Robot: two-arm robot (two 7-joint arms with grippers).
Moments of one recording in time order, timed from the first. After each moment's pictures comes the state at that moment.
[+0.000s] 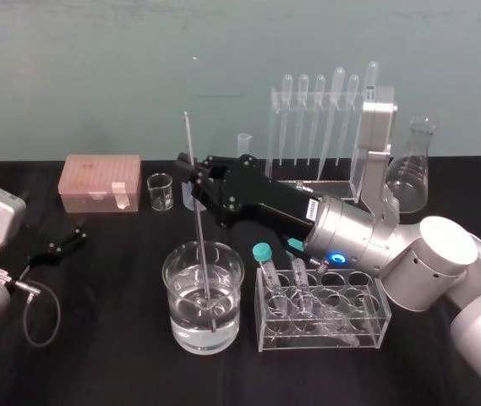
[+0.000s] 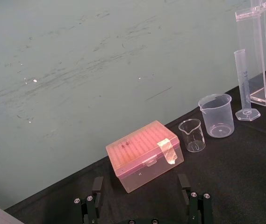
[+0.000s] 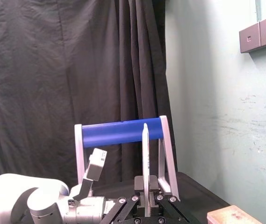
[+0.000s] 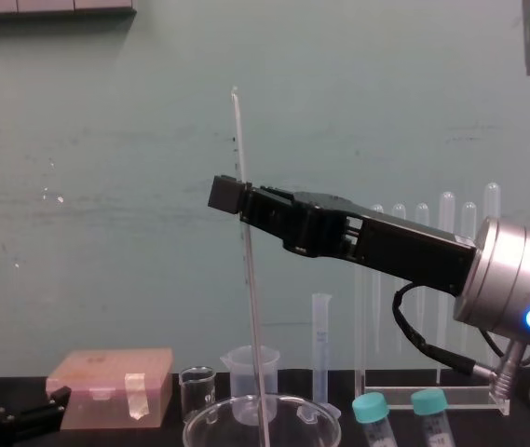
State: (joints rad) left arm -0.20 0.60 0.45 -1.41 -0.25 -0.12 0.03; right arm 0.49 0.37 -0.60 -1.36 0.76 -0.14 0.81
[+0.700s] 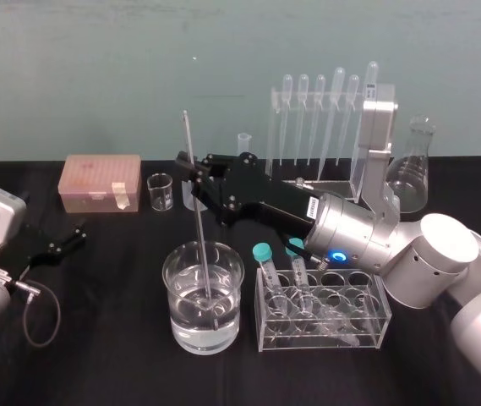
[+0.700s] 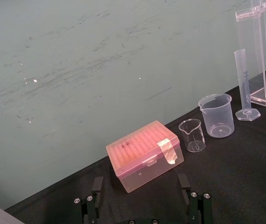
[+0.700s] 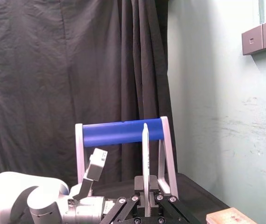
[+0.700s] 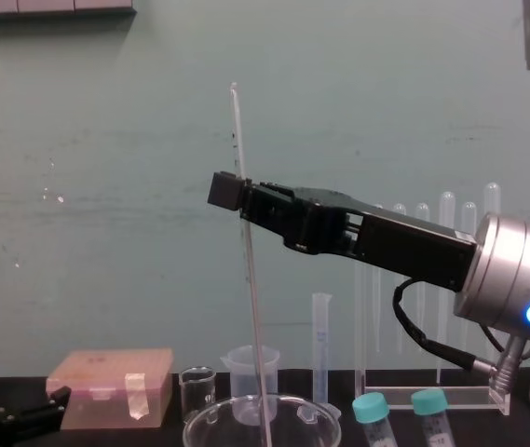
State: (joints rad) left arm -0.20 0.60 0.45 -1.41 -0.25 -0.12 0.03; right arm 0.50 0.37 -0.60 -1.36 0.75 -0.14 0.82
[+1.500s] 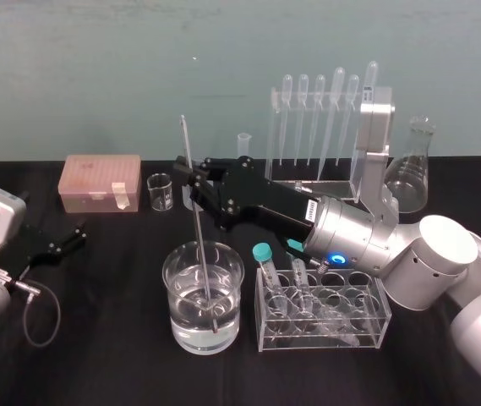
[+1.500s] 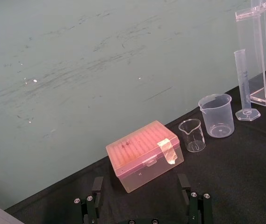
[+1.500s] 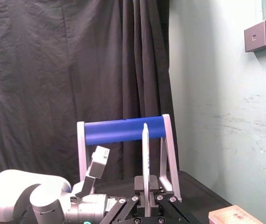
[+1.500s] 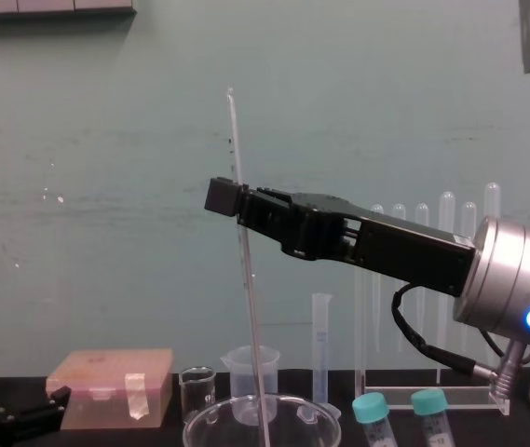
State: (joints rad) left arm -0.20 0.60 0.45 -1.41 -0.25 -0.12 0.03; right arm 0.49 0.37 -0.60 -1.36 0.75 -0.13 0.82
